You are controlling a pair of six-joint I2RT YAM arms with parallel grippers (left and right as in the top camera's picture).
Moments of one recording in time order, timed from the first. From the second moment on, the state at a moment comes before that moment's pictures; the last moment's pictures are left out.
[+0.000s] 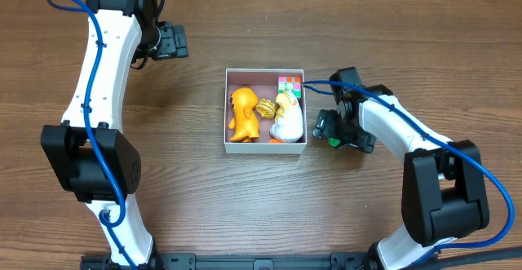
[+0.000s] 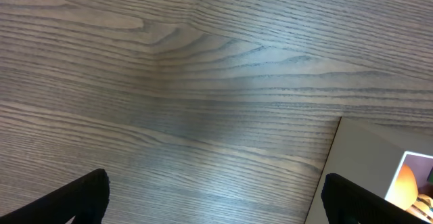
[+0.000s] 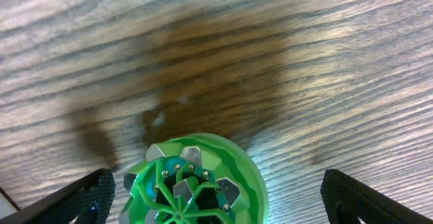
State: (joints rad) left arm -0.06 2.04 2.02 -1.31 -0.06 -0.28; right arm 0.24 1.81 1.08 -0.82 0.08 0.54
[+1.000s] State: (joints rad) left arm -0.06 2.04 2.02 -1.31 -0.06 -0.29; right arm 0.24 1.81 1.07 -0.75 0.03 0.38
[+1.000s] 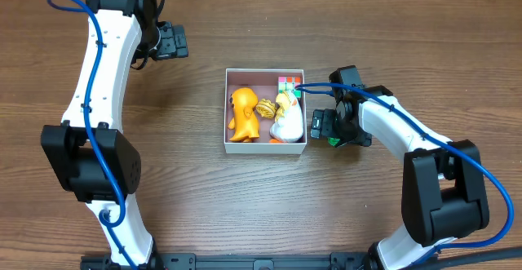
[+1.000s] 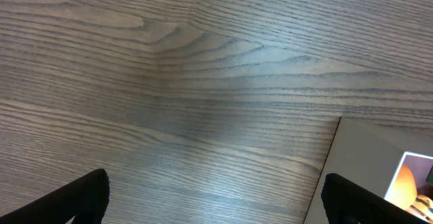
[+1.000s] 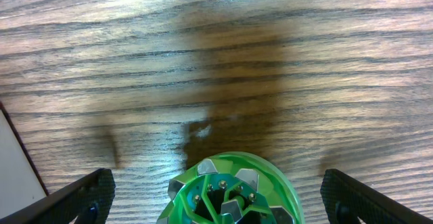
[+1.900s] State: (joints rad) left arm -0.06 2.04 2.02 -1.31 -0.06 -0.29; right arm 0.24 1.81 1.07 -0.76 0.05 0.35
